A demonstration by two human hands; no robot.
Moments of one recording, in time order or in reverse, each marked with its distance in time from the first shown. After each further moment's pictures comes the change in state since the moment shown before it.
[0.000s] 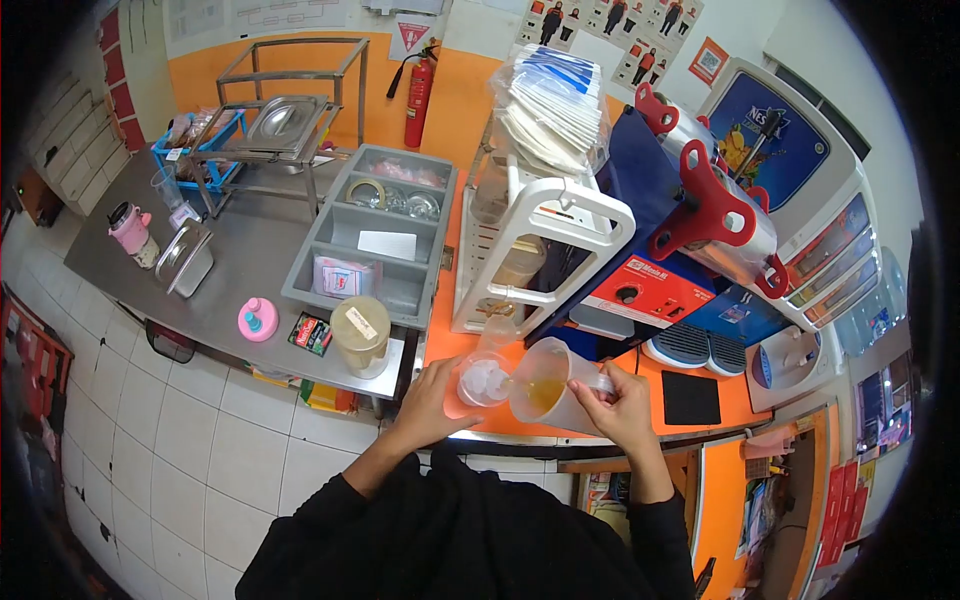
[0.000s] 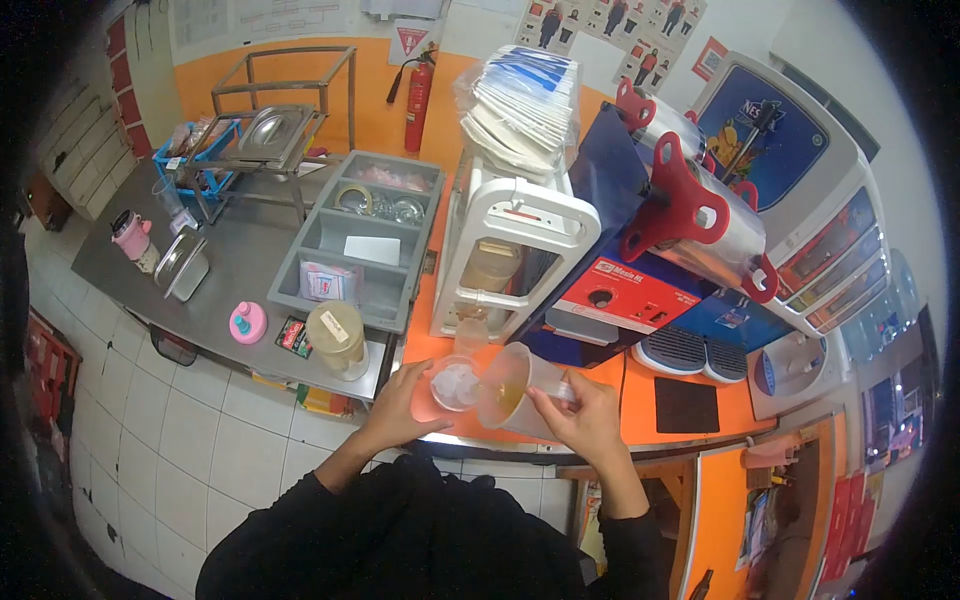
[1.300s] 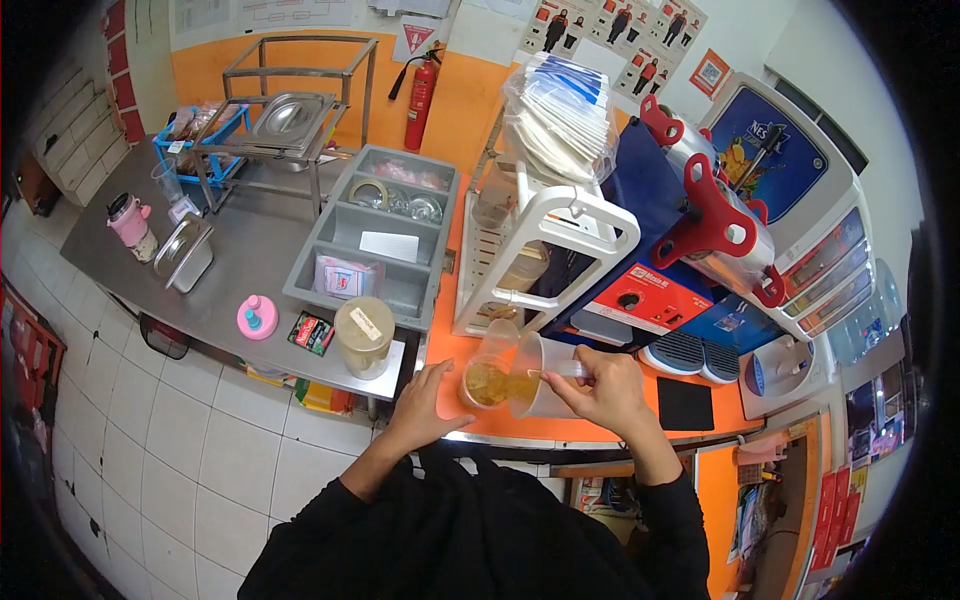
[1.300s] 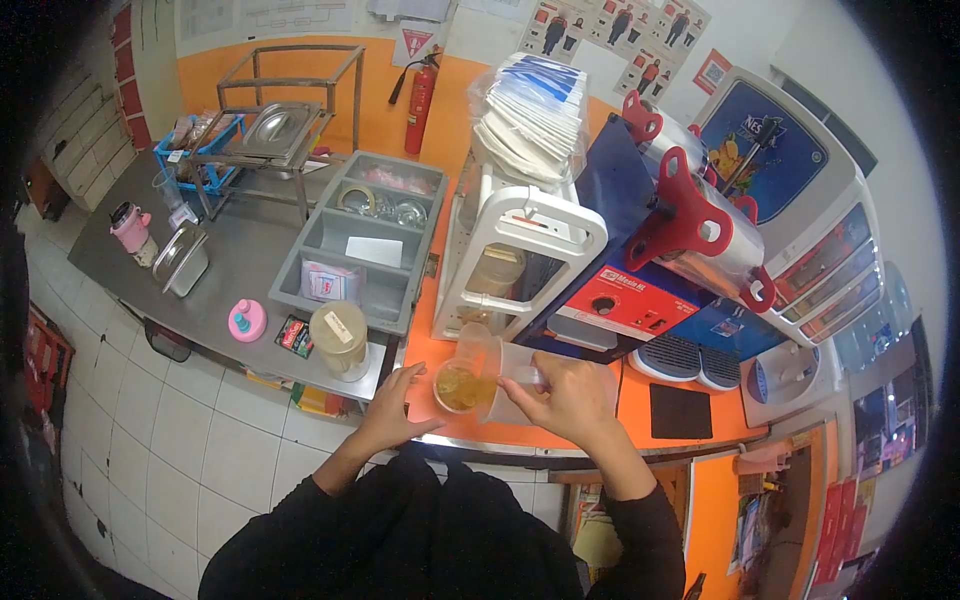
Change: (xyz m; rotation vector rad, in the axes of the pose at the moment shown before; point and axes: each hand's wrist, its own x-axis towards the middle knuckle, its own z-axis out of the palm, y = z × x) left_hand -0.009 -0.014 -0.002 -0.031 -0.002 -0.081; right_hand 0.038 -0.032 0.002 -0.383 -0.170 -0.226
